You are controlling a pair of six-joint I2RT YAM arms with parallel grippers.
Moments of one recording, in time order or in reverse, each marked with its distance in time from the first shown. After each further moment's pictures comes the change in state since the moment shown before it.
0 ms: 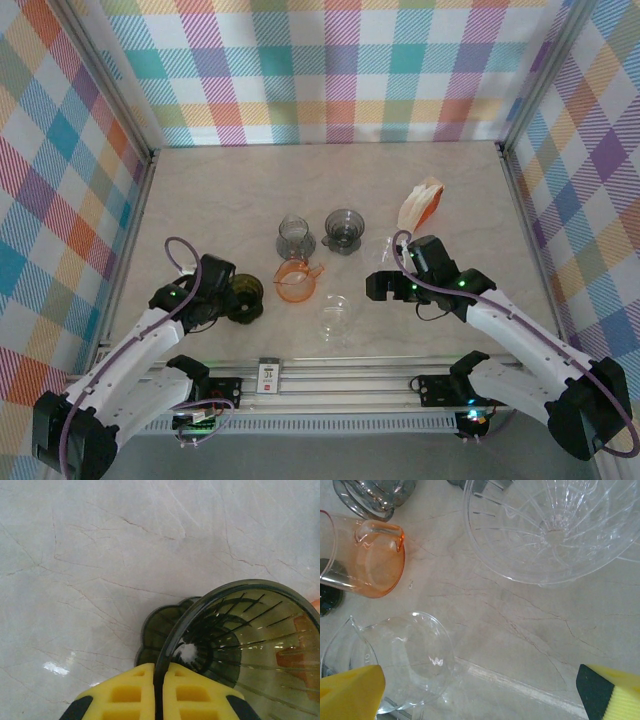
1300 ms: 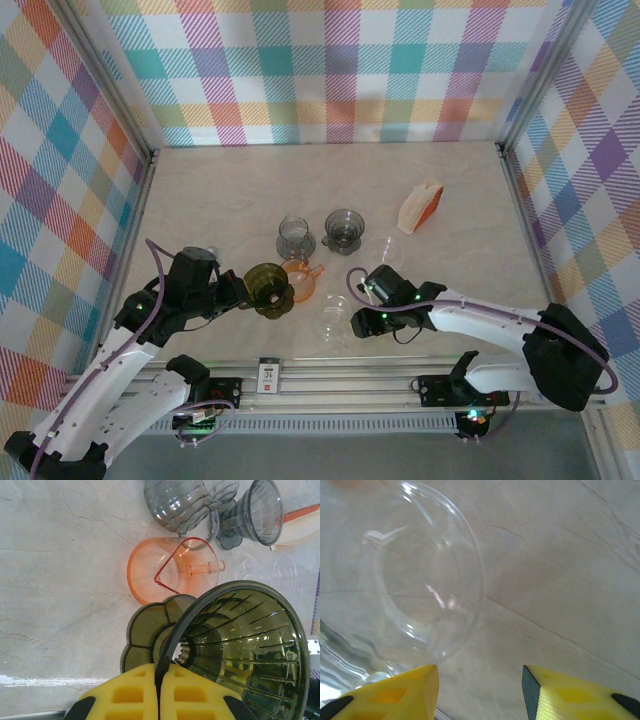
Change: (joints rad) left arm -0.073 -0.158 0.211 -0.093 0.356 -0.048; right arm 0.296 0.261 -0.101 0.171 -0.028 0.026
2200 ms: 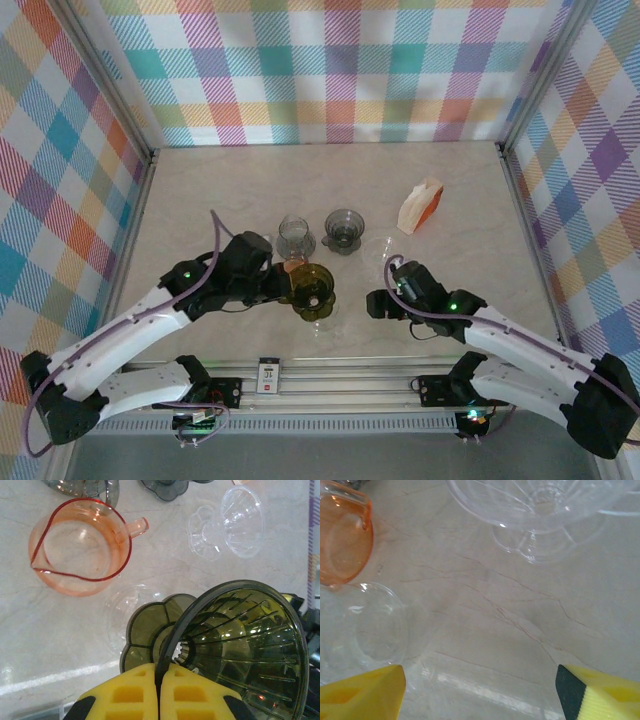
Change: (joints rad) left arm -0.341 0.335 0.204 0.093 -0.080 -0.013; right arm -0.088 -0.338 -0.047 -0.097 0.269 0.102
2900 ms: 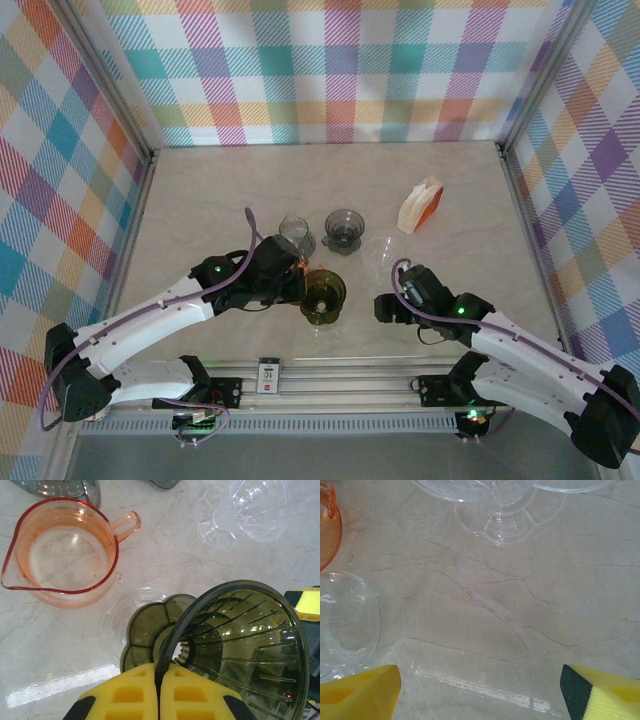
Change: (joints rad) left arm -0.092 0.128 0.025 0.032 -0.083 0.063; right arm -0.020 -0.059 -0.007 -0.095 0.035 0.002
